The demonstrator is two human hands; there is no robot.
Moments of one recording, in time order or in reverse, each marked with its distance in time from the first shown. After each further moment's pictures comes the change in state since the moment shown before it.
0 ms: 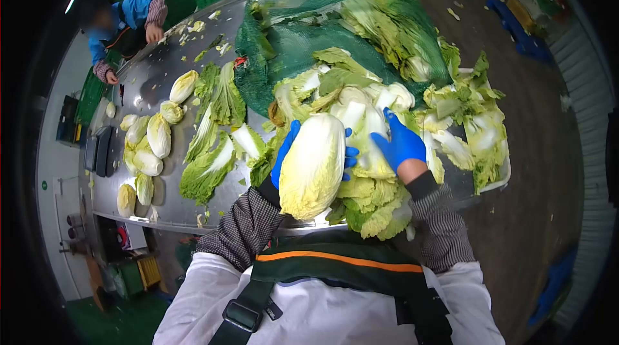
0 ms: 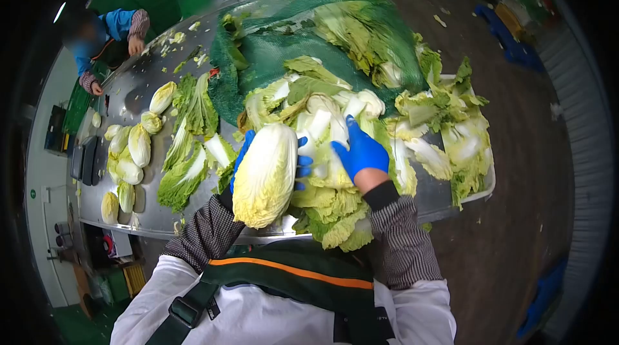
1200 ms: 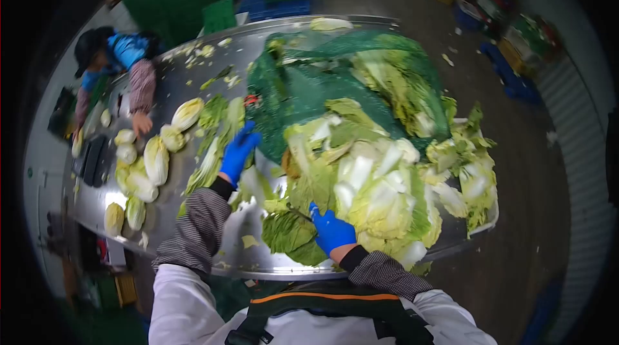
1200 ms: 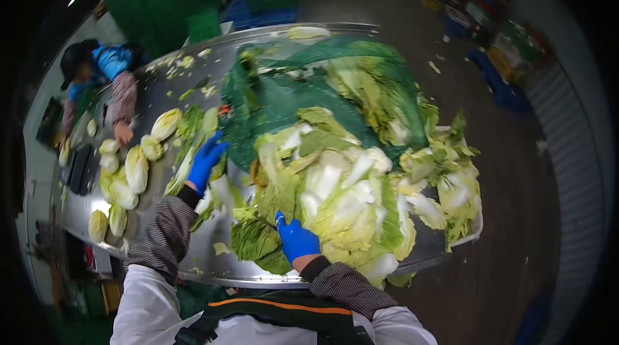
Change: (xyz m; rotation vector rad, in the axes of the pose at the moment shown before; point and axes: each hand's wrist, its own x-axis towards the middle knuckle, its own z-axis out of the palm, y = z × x) left_hand -0.060 0.181 -0.113 1.140 0.797 0.499; right_hand -0.055 -0.096 0.121 -0.229 -0.445 -0.212
